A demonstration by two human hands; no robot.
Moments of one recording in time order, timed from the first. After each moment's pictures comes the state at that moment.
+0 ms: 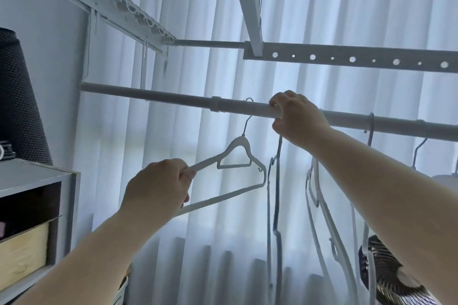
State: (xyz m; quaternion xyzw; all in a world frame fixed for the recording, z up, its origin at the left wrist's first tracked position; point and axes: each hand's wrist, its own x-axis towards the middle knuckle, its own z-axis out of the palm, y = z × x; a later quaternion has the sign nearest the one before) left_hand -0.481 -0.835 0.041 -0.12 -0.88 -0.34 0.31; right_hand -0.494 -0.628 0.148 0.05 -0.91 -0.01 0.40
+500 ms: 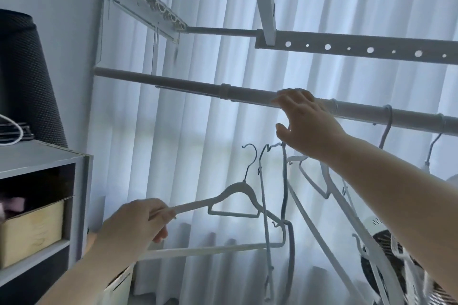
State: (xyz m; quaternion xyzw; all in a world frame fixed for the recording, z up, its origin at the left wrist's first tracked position) left_hand -0.479 -0.877 -0.037 -0.11 -0.88 -0.40 0.21; right_hand -0.479 -0.633 0.124 0.14 -0.91 -0.06 0.40
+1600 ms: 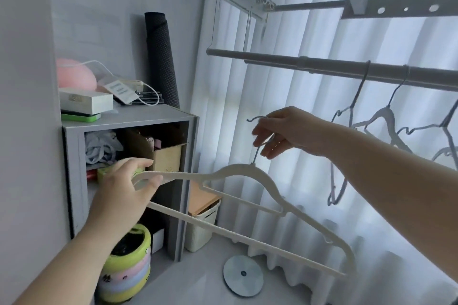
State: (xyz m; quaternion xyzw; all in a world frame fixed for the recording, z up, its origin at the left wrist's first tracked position) left_hand -0.268 -0.947 -0.074 0.13 -0.84 -0.35 0.39; right_hand -0.370 -0.725 0.067 0.27 -0.85 0.45 -0.10
